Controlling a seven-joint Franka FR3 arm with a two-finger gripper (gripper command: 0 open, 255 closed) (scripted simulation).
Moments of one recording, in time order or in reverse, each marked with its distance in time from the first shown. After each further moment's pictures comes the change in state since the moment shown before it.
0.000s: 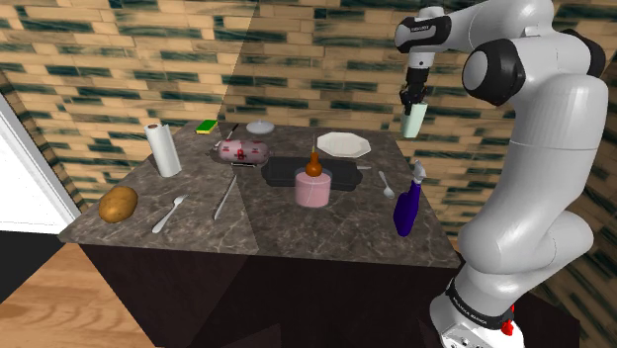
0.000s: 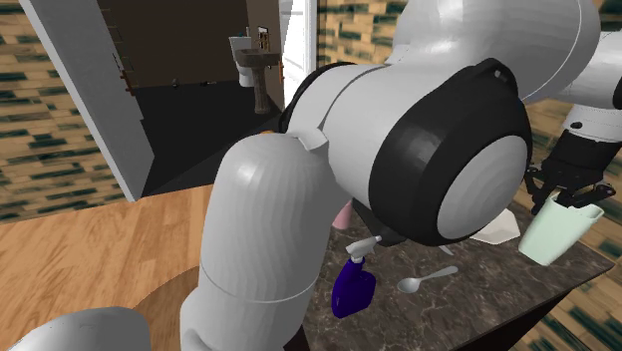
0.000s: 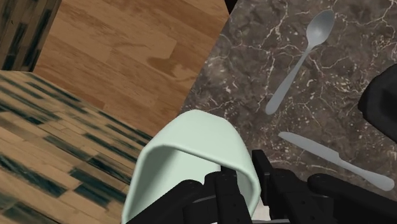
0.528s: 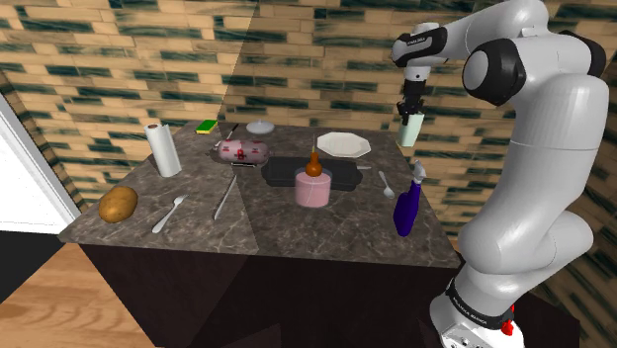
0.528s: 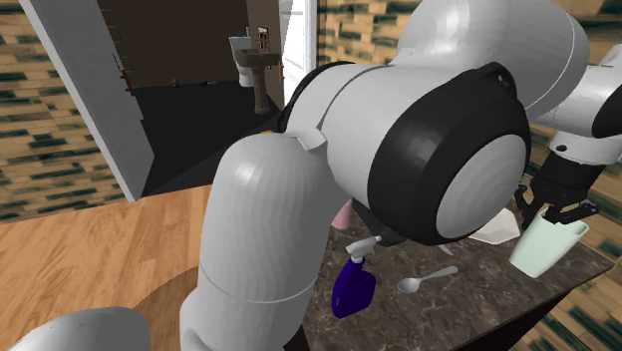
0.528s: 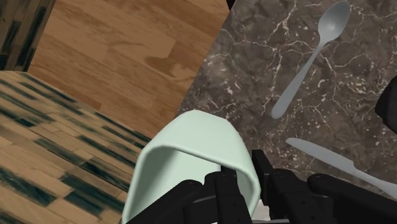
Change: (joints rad) arm 0.004 -0.004 0.002 -0.114 -0.001 0.110 0.003
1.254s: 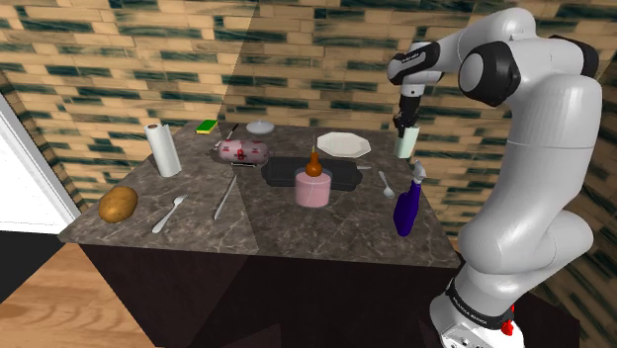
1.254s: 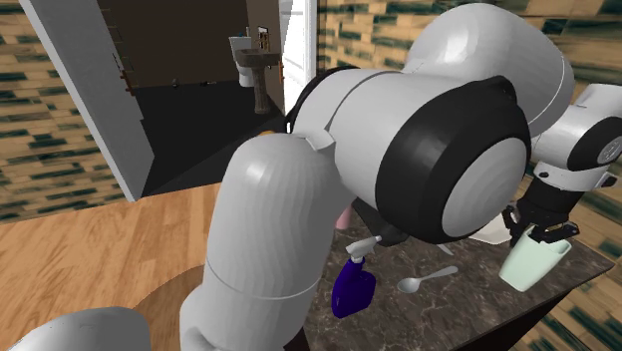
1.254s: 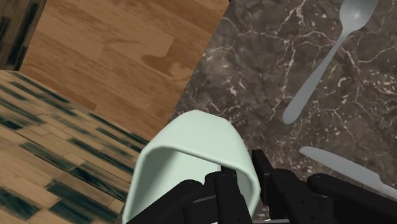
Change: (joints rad) arm 0.001 0.028 0.003 -0.108 0.006 0.136 0.002
